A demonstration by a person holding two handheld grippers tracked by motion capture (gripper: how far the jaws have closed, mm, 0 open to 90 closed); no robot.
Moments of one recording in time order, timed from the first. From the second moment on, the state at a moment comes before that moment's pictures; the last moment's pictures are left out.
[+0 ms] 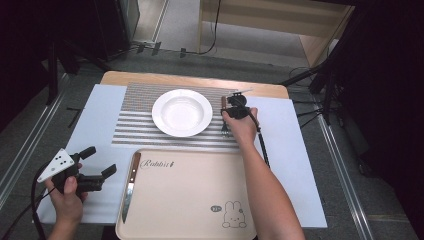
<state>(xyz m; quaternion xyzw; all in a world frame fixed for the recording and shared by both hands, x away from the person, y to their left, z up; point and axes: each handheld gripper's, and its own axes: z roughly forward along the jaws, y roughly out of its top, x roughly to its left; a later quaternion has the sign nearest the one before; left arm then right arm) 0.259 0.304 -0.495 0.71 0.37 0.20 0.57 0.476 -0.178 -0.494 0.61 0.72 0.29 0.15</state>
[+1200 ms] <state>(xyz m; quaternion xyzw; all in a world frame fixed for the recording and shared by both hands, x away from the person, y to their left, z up) 0.260 0.297 -0.492 0.71 0.37 0.20 0.56 0.467 -0.179 -0.500 0.59 0.73 0.30 0.17</state>
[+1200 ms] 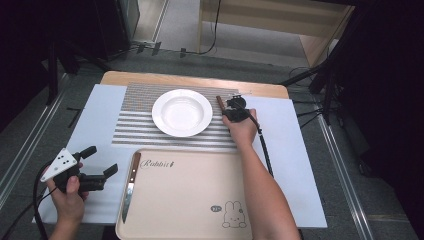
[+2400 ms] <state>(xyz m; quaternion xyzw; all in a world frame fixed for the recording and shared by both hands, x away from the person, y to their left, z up) 0.291 0.226 -0.465 0.74 0.33 0.18 0.55 0.412 -0.197 -0.476 0.53 0.70 0.44 0.18</state>
